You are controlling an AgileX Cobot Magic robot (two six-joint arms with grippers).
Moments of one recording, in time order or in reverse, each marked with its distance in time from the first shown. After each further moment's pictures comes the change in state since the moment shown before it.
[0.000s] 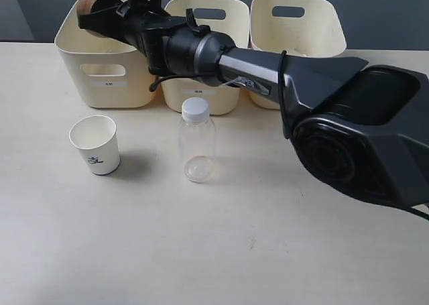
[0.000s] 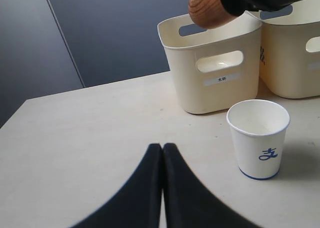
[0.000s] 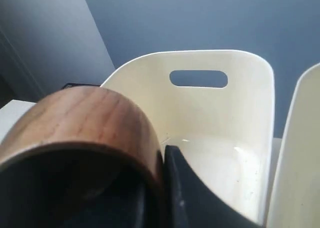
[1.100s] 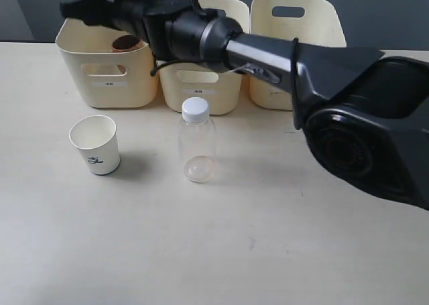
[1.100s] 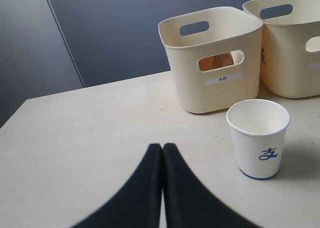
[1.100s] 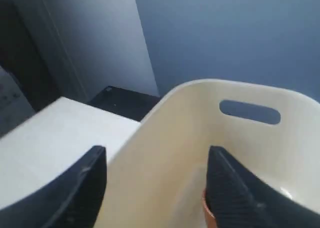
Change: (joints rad) left arm 0.000 0.000 0.000 0.000 0.000 0.000; right arm -0.010 -0.053 -0.009 -0.085 0.158 -0.001
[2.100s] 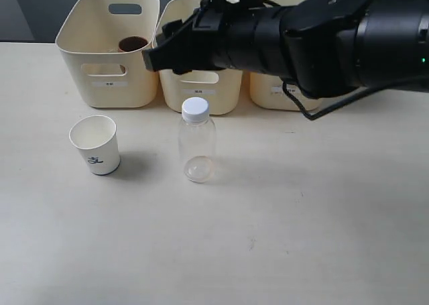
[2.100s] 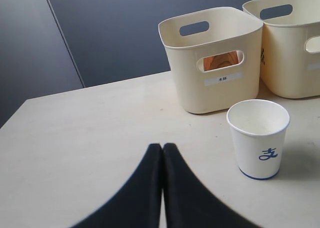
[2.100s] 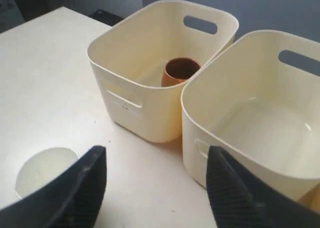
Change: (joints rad) left arm 0.000 0.000 0.000 0.000 0.000 0.000; right arm 0.000 -0.794 1.054 -0.201 0.004 0.048
